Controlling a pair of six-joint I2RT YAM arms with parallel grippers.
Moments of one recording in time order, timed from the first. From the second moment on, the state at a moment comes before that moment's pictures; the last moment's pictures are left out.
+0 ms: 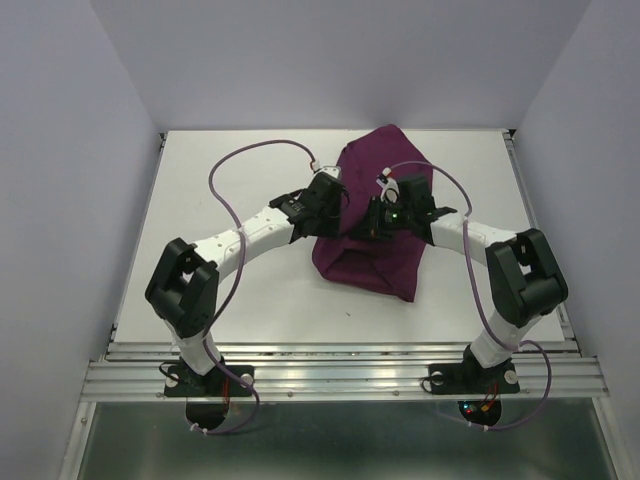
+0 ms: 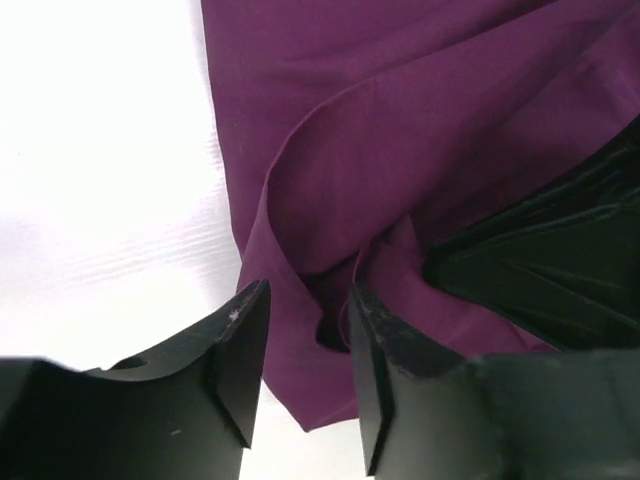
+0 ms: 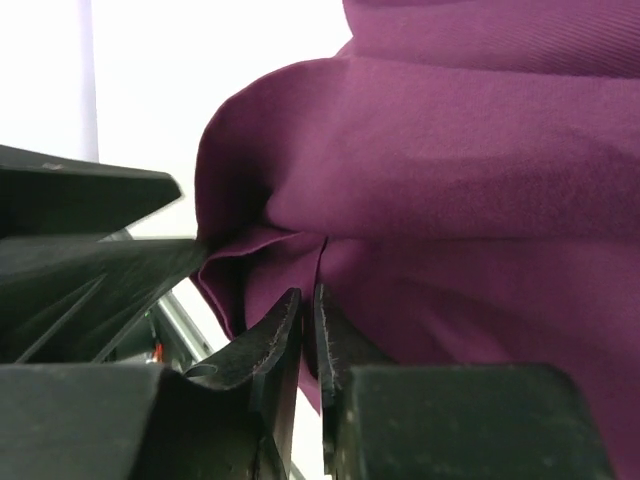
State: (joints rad) left arm -0.75 1.70 1.33 -0.49 -0.21 -0.50; right arm 0.40 1.70 1.02 -0.01 -0.62 0.60
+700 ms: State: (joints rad) left arm -0.74 1.69 1.31 -0.47 -0.14 -0.49; right arm 0.44 1.60 0.97 -0.03 -0.77 0.45
